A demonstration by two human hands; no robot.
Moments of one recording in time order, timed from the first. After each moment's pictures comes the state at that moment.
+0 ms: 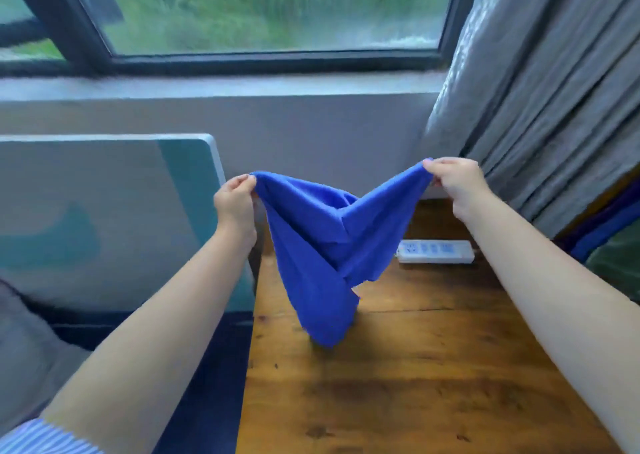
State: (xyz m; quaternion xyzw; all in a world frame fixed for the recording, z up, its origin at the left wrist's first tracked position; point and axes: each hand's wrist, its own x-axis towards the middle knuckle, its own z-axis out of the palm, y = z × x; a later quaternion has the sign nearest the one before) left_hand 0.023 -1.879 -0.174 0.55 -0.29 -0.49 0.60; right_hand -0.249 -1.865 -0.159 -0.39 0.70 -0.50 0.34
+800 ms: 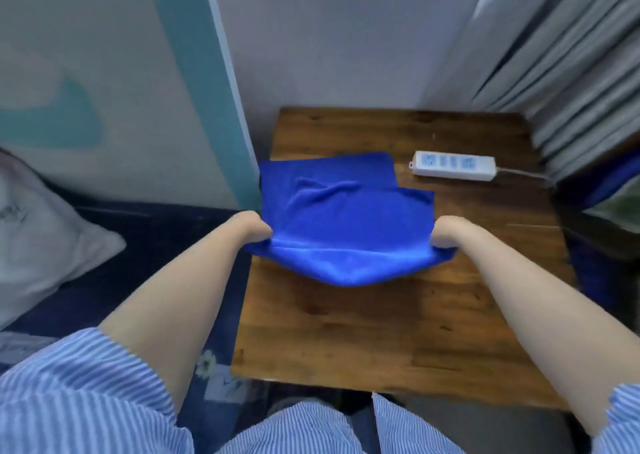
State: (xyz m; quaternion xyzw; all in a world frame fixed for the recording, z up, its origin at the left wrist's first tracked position) left_hand 0.060 -1.774 -0.288 0.73 -0.57 -0.32 -0.19; right_hand -0.247 -1.762 -0.298 -0.54 0.73 0.28 0.30
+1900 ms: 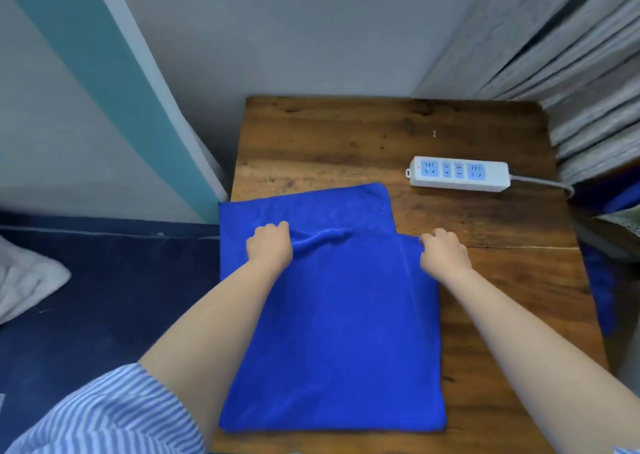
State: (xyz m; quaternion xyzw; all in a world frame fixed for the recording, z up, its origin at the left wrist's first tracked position) left_hand -0.009 -1.841 -0.399 0.69 -0.67 -0.21 -0.20; right_hand -0.267 -1.801 -0.388 -0.58 0.76 0.19 0.22
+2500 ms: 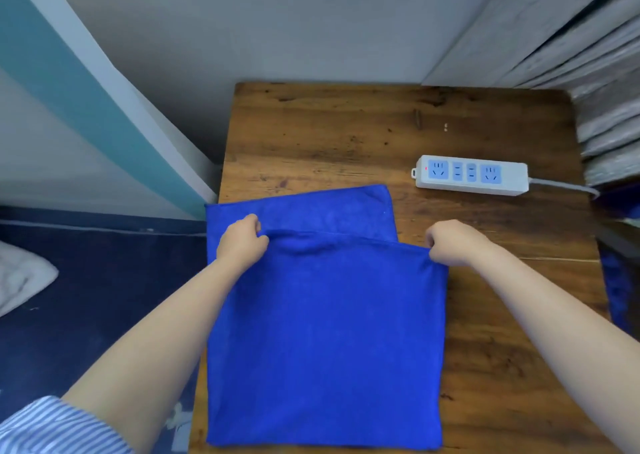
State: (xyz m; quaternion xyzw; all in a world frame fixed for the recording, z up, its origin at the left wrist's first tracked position) left_hand 0.018 -1.873 -0.415 0.75 -0.58 -0.33 -0.02; right_hand -0.287 -1.864 -0.374 -0.59 0.67 0.30 0.35
